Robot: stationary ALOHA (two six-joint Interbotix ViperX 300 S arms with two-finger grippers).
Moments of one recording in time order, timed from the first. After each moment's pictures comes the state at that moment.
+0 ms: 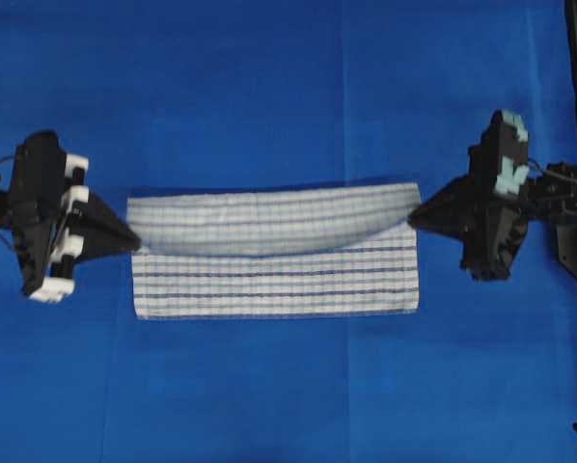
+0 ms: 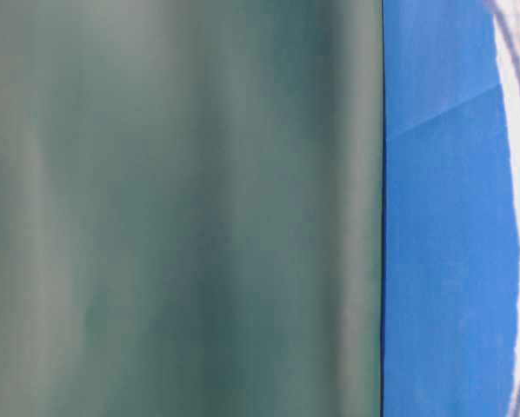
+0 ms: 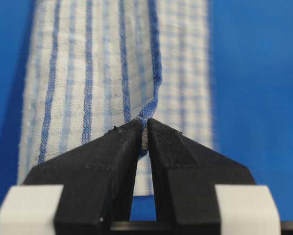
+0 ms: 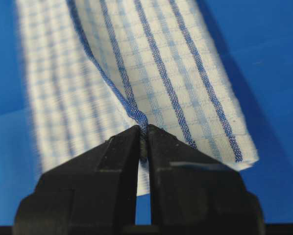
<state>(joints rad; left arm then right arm) -0.16 -0.38 1.21 -0.05 -0.28 -0.22 0.08 -0.43 1.23 0.33 -0.19 0.18</state>
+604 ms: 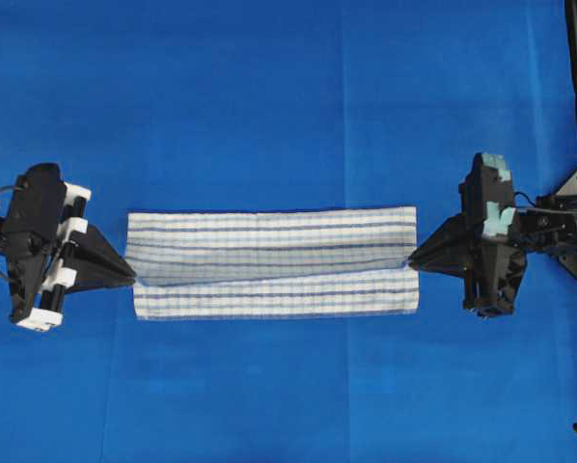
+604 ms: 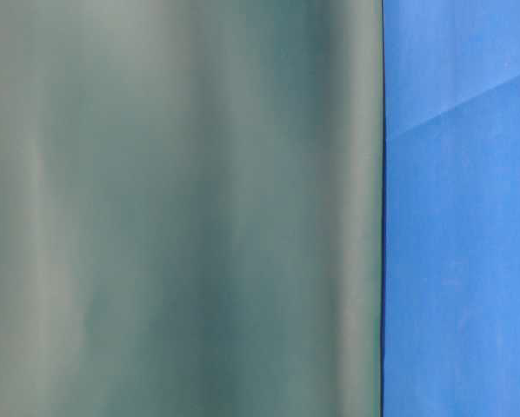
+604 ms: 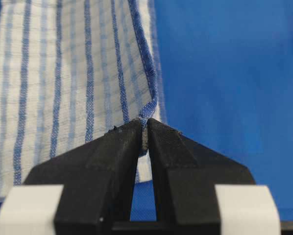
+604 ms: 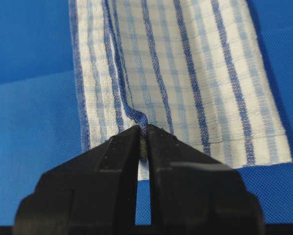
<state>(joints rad) -0.26 -0.35 1.20 -0.05 -0.28 -0.25 0.21 -0.35 1.20 0.38 -0.17 0.18</state>
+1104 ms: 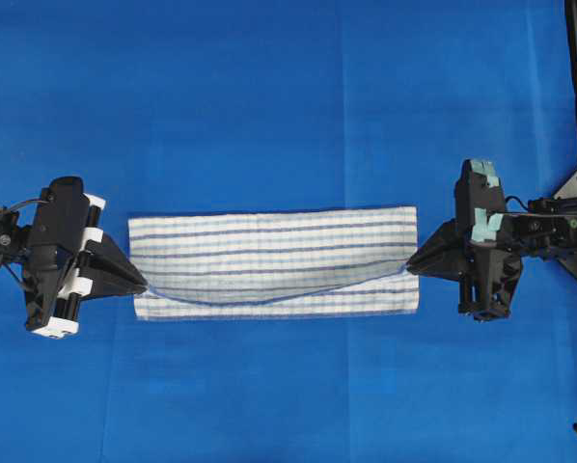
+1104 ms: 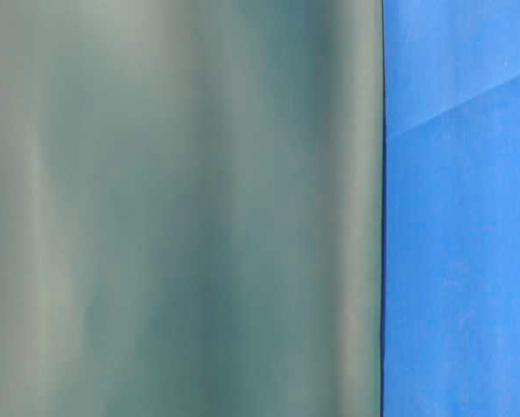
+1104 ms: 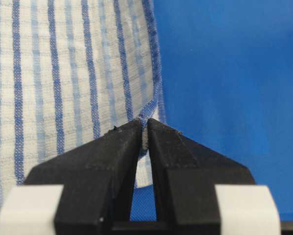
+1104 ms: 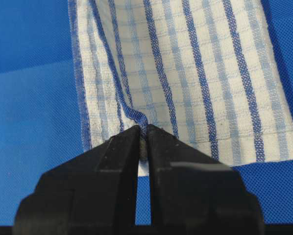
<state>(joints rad) -0.27 -0.27 1.15 -0.05 -0.27 -0.25 0.21 -0.33 1.18 0.38 -0.15 0.18</state>
